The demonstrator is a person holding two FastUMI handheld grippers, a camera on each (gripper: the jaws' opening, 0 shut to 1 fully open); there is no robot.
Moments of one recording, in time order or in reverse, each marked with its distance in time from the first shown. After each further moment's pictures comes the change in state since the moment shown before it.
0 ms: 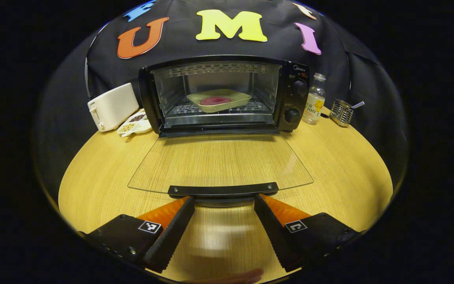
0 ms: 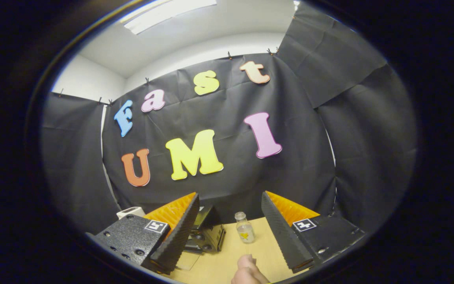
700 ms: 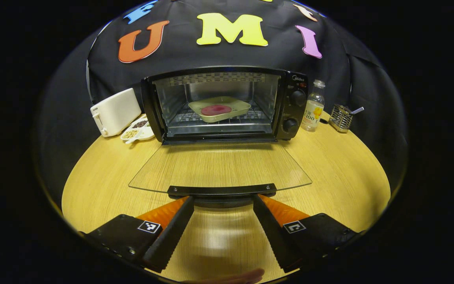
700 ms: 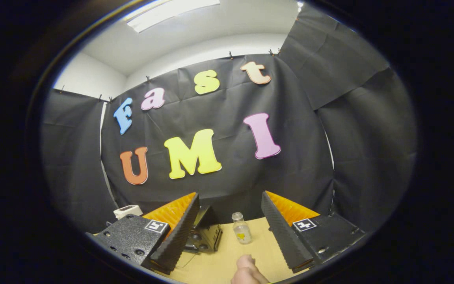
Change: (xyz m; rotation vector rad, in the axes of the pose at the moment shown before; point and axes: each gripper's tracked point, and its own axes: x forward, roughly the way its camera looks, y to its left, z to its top) left arm -0.014 -0.002 0.025 -0.002 -0.035 0.012; right arm -0.001 -0.003 0.004 -0.034 -0.009 -0.010
